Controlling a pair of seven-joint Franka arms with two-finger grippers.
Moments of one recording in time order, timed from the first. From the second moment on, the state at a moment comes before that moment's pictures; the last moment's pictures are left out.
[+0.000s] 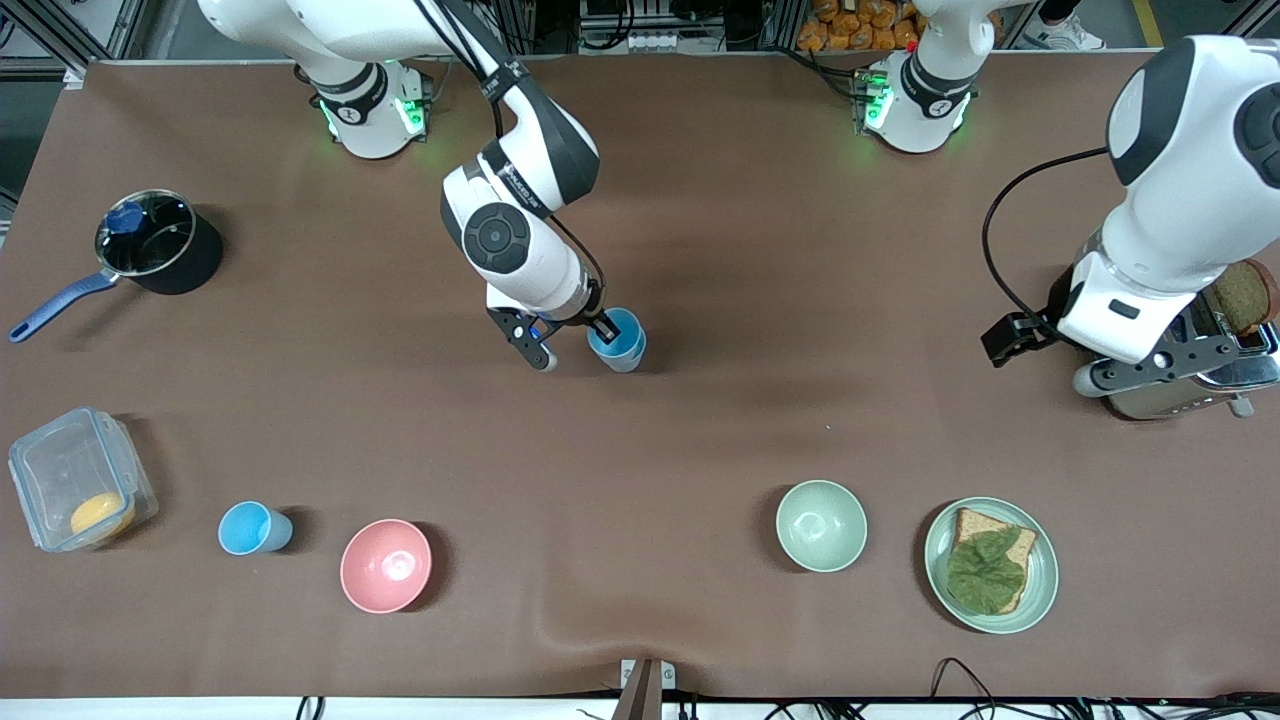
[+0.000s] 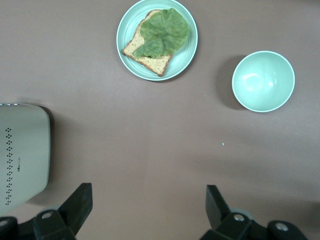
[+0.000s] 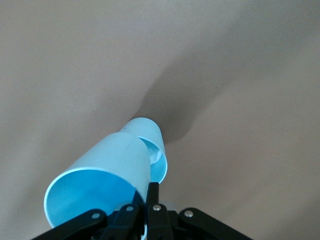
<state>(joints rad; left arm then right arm) 0.22 0.16 -0.45 -1.62 0.17 1.79 -0.45 0.67 0.46 0.00 -1.73 0.32 2.18 1.36</state>
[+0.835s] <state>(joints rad) 0.23 0.13 -0.41 -1.53 0.14 1.67 -0.34 0.70 0.47 0.01 -1.73 0.32 2.15 1.40</state>
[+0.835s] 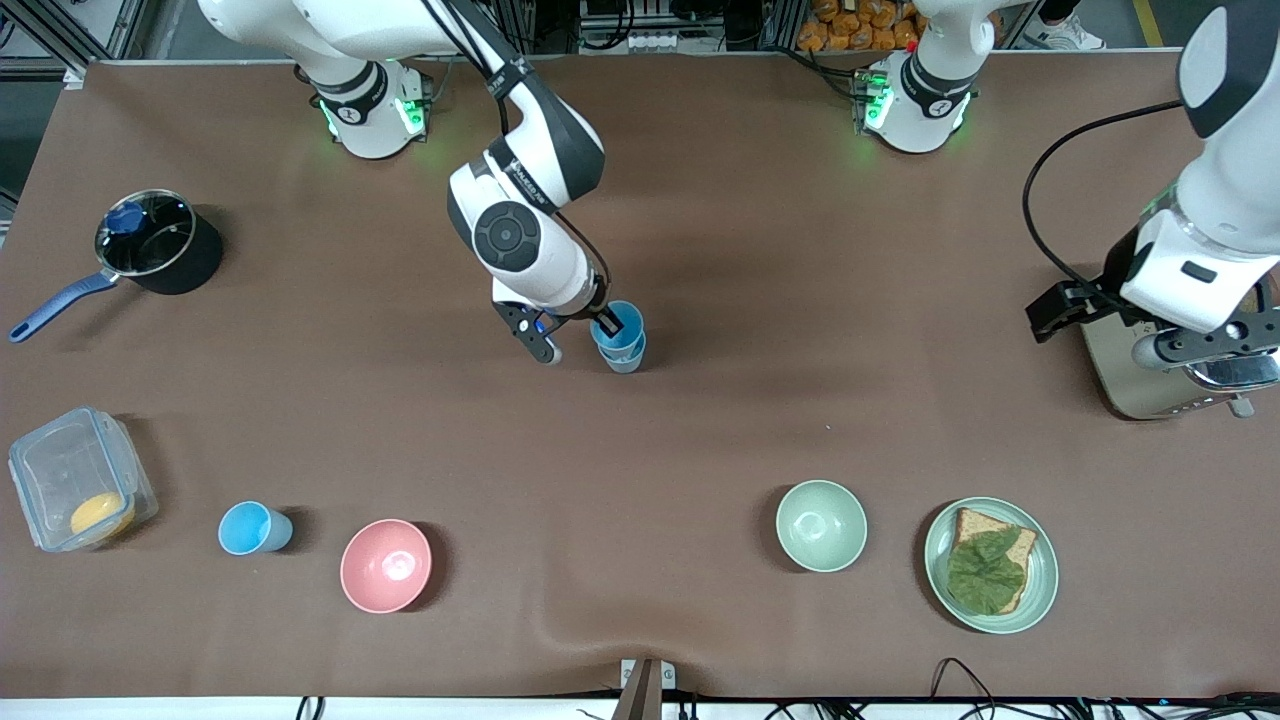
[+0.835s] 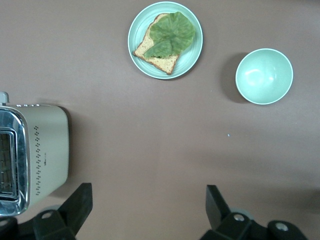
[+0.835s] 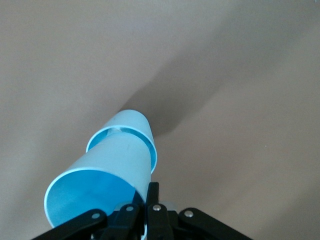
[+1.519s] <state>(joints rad) 0.01 0.06 -0.09 -1.55 0.06 1.64 -0.19 0.71 0.47 -0.01 -1.72 0.32 2.15 1.43</state>
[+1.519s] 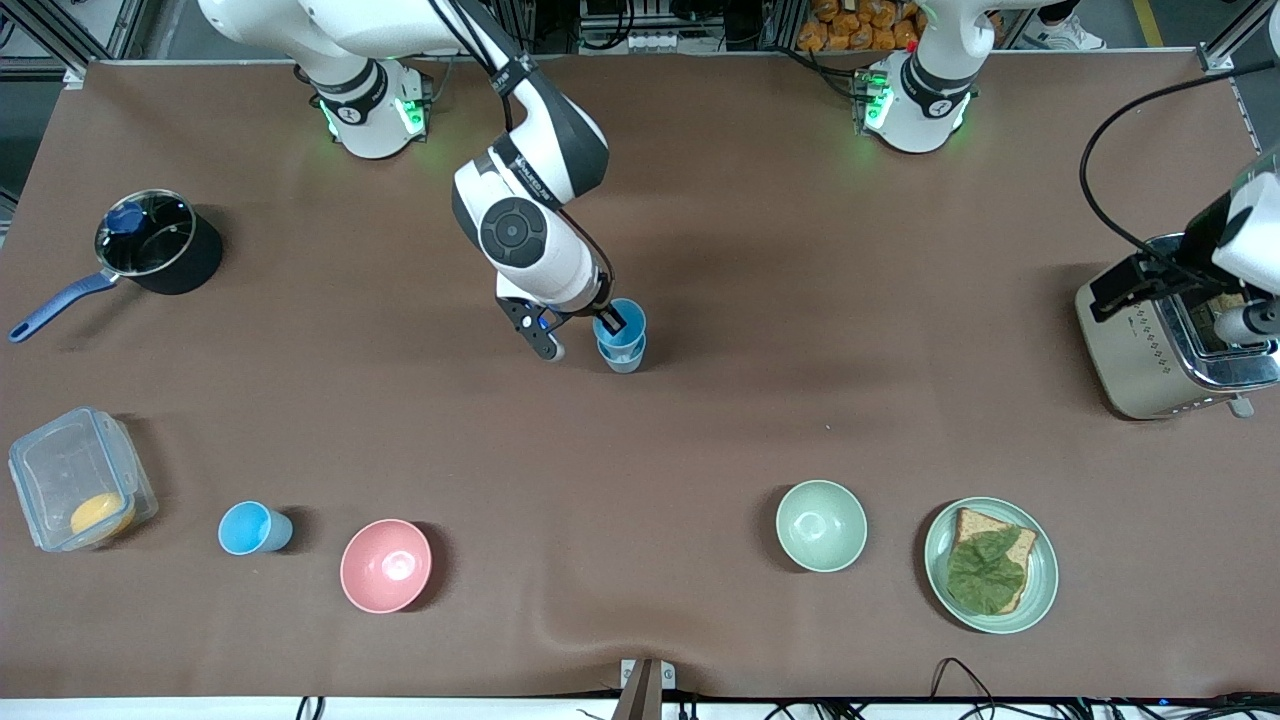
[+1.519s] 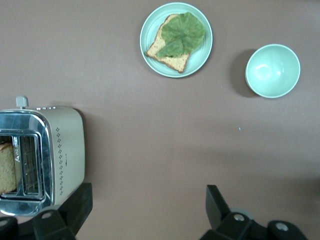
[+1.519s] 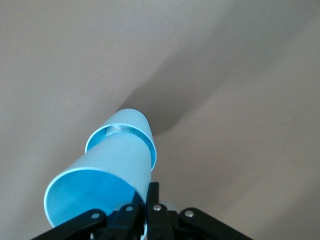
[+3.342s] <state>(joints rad) -0.02 0.00 -0.08 -1.61 0.04 1.63 -0.20 0.05 -0.04 -0.06 -1.68 -0.03 1.62 -0.07</state>
